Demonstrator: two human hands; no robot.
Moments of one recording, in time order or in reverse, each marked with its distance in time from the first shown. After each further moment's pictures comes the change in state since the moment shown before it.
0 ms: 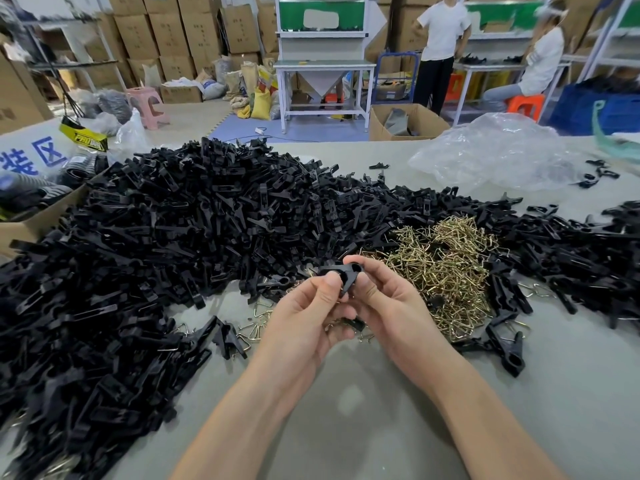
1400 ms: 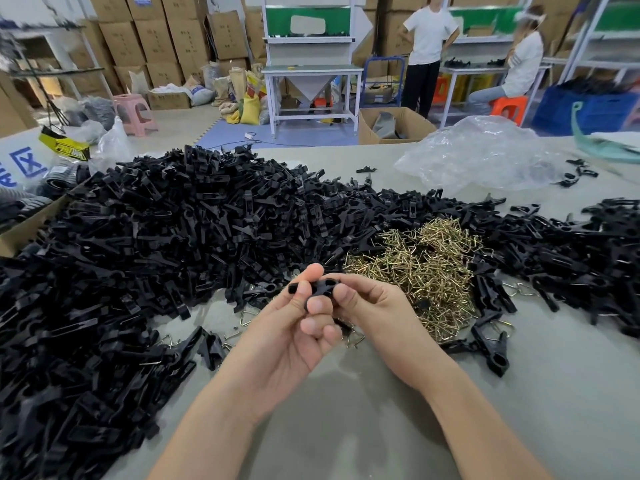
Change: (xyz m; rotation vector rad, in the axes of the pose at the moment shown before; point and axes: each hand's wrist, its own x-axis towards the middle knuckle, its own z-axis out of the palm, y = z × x) left_hand 0.007 0.002 -0.016 -0.467 -0.178 -0.212; right_hand -0.005 -0.008 -0.003 -0.250 0.003 0.042
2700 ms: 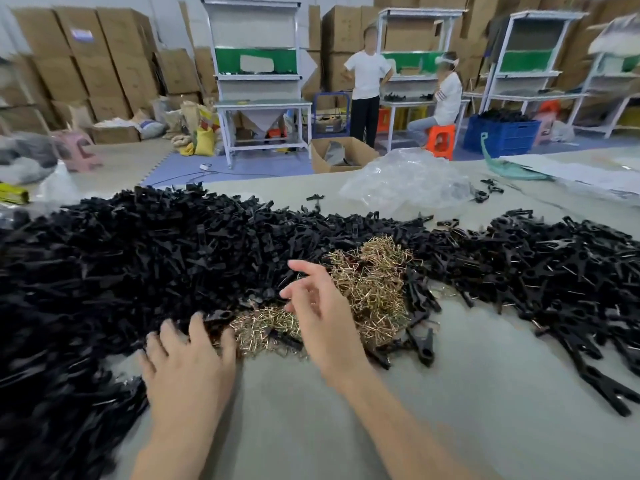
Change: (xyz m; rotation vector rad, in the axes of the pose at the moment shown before) left_hand -0.004 0.003 -0.041 2.137 0.994 0.371; right_hand -0.007 -0.009 0.019 -0.475 0.326 -0.317
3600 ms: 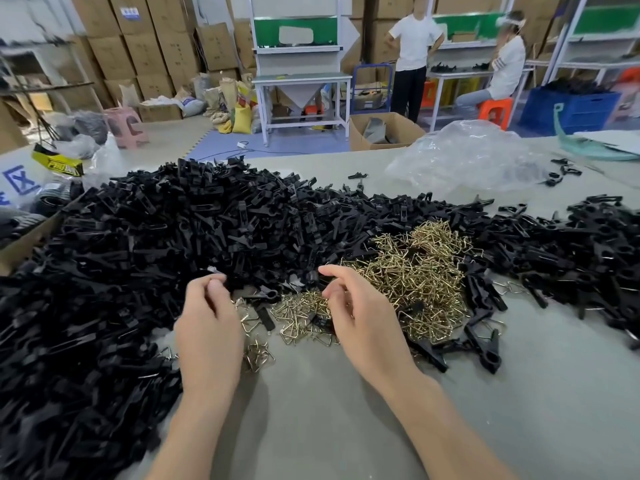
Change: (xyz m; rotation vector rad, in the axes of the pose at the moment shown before) left_hand 0.030 -0.011 -0.012 -0.666 0.210 -0.154; right_hand 0.001 0.025 0.008 -0.397 -0.081 -0.095
